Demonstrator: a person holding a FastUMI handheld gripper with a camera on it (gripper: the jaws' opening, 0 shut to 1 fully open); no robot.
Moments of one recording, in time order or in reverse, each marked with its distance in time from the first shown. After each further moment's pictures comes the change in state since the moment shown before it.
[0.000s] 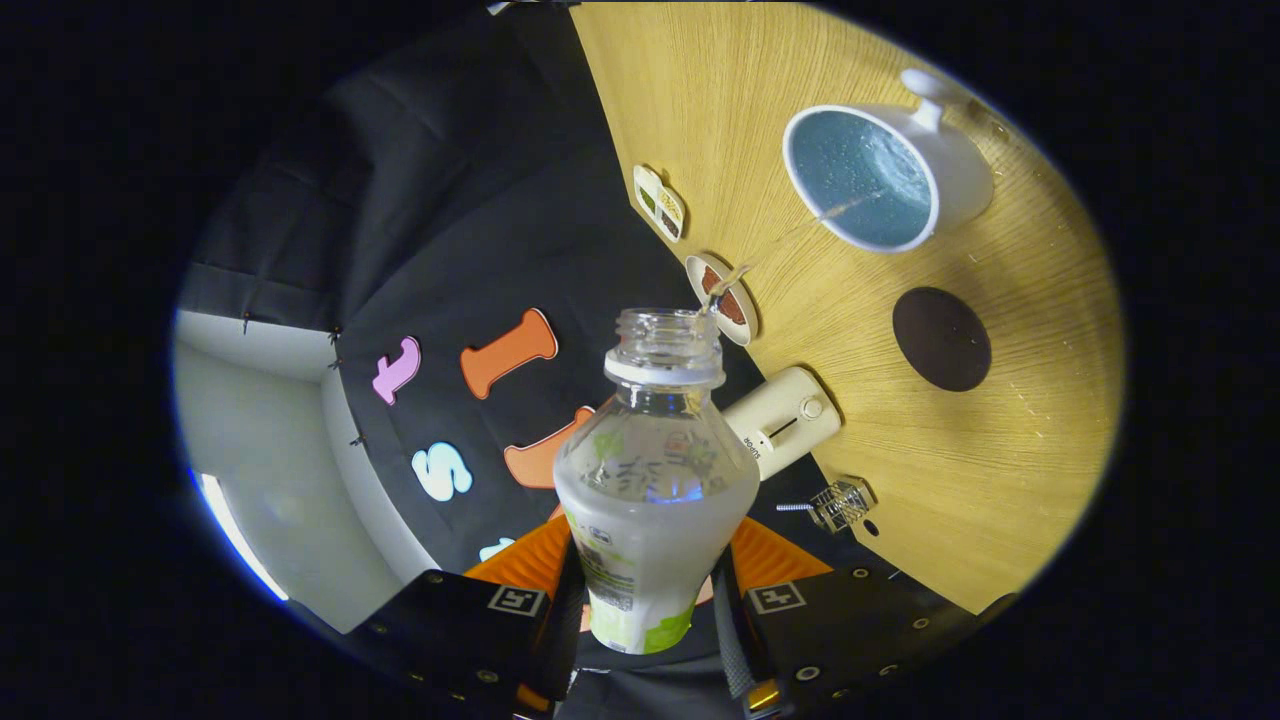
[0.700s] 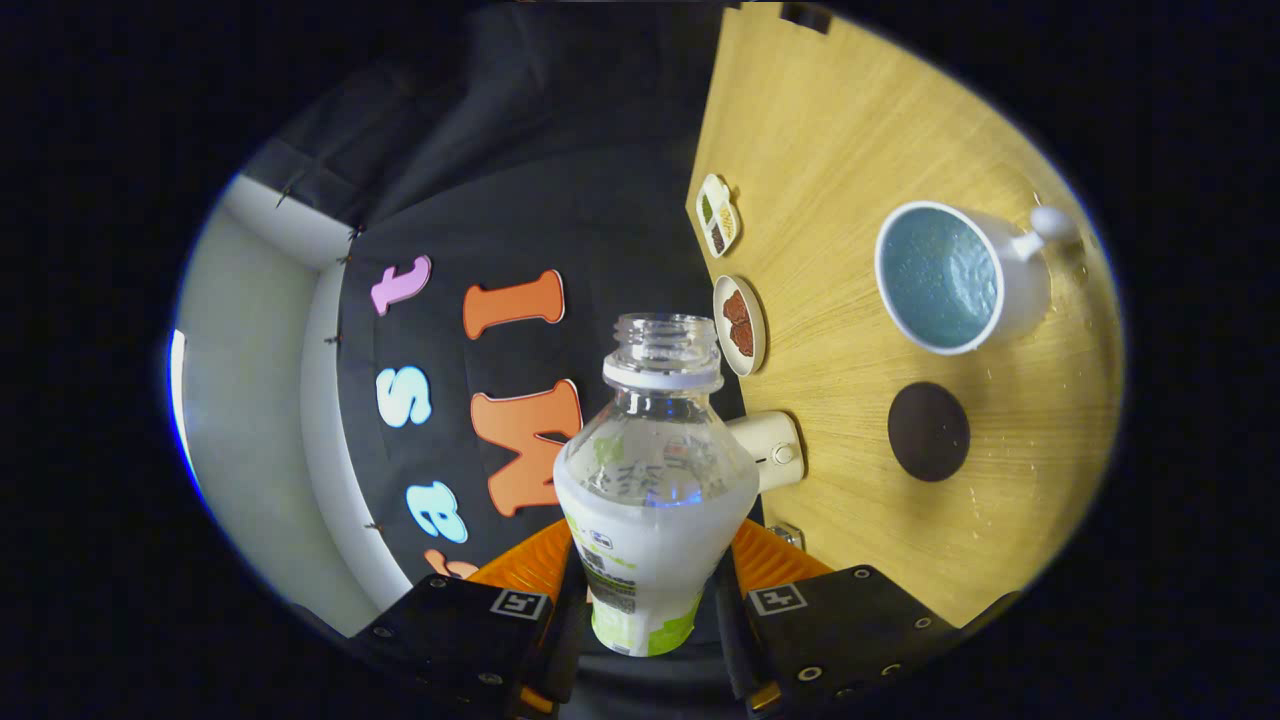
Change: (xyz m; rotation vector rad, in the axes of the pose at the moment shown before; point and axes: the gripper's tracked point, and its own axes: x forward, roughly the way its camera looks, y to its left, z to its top) arm -0.007 -0.003 0.003 -0.446 0.006 -0.054
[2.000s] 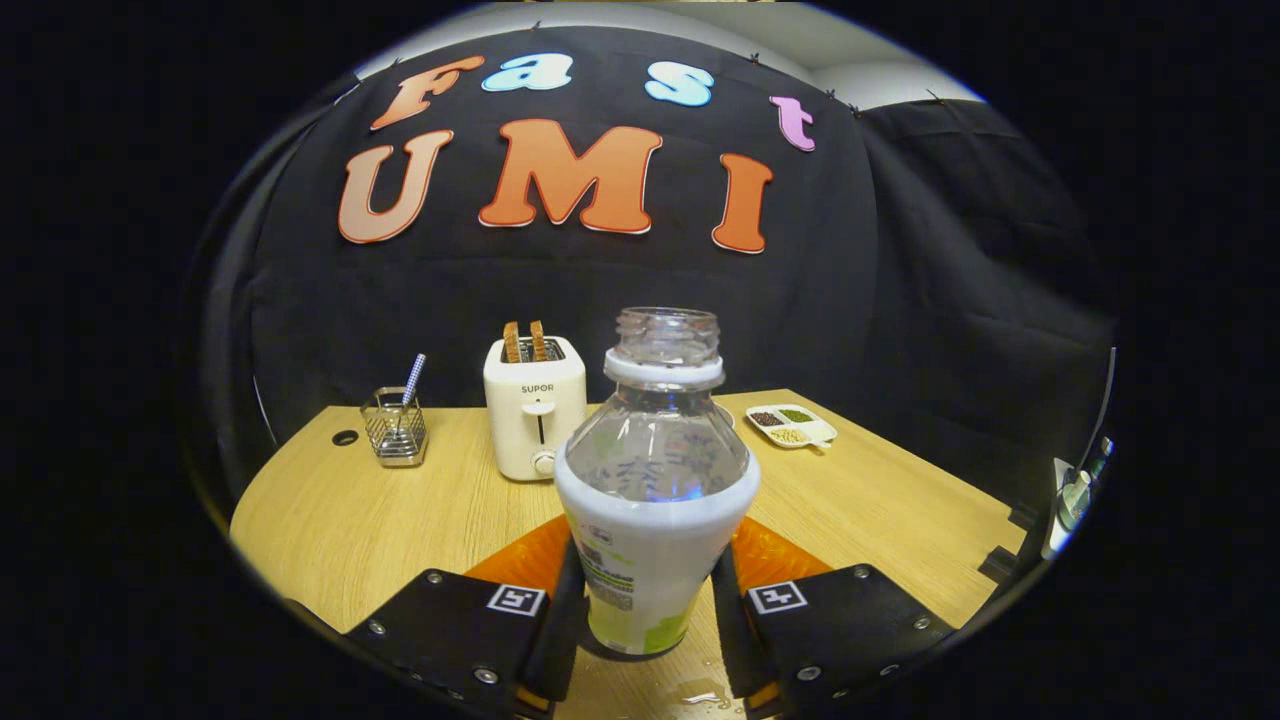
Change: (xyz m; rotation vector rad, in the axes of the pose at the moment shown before) arm 0.058 -0.078 0.013 -1.704 -0.044 -0.386
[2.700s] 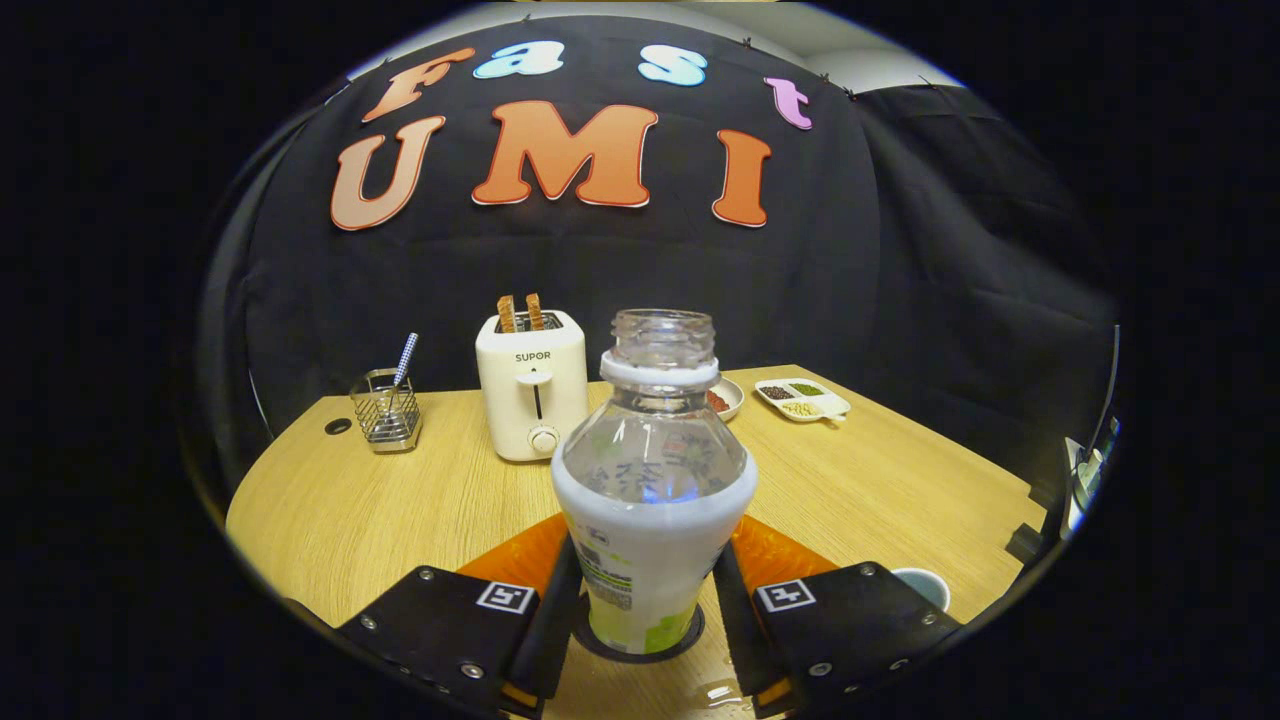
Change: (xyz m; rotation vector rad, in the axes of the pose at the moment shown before) arm 0.020 0.007 -0.030 0.035 0.039 0.012
